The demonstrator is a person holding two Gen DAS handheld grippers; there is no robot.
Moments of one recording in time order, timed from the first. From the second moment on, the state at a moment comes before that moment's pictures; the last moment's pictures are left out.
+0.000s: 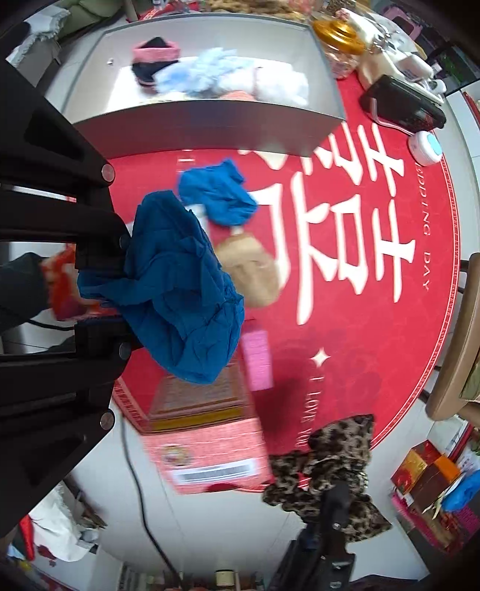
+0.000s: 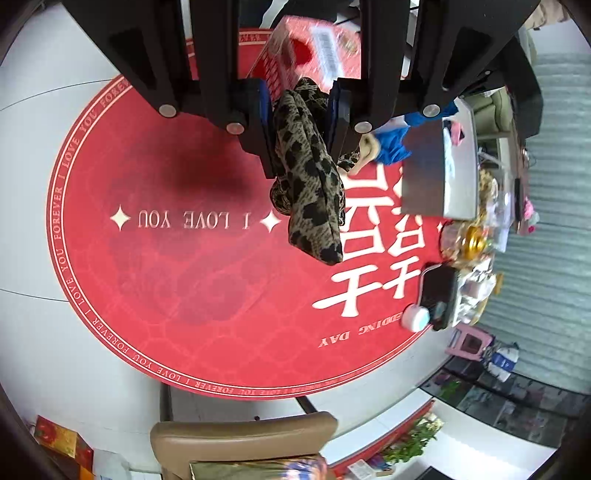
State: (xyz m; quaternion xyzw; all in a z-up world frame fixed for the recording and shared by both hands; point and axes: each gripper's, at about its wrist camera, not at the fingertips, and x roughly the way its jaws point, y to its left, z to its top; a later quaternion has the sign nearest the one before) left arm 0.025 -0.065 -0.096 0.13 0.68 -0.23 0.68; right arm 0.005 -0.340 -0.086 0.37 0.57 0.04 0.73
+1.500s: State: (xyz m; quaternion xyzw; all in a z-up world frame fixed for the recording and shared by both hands) left arm -0.003 0.157 -0.031 0.05 0.66 -0.15 0.74; right arm -0.043 -0.079 0.042 0.24 0.62 0.16 0.73
